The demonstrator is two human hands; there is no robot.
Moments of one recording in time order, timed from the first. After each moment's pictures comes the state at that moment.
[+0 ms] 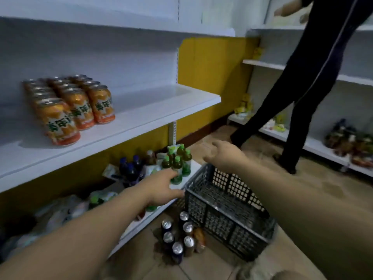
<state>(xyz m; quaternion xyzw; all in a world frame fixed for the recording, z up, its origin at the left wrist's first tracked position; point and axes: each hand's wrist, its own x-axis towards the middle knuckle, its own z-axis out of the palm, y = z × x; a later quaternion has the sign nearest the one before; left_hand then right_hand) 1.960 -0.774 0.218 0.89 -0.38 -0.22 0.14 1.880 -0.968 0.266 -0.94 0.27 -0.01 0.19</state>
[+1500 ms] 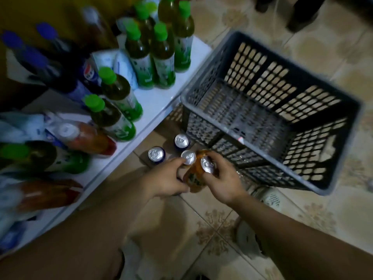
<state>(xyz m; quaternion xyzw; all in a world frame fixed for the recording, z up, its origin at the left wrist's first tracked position) 2.055 -0.867 -0.157 0.78 -0.29 -0.53 0.18 1.920 -0.995 -0.153 -0.79 0.38 0.10 0.47</state>
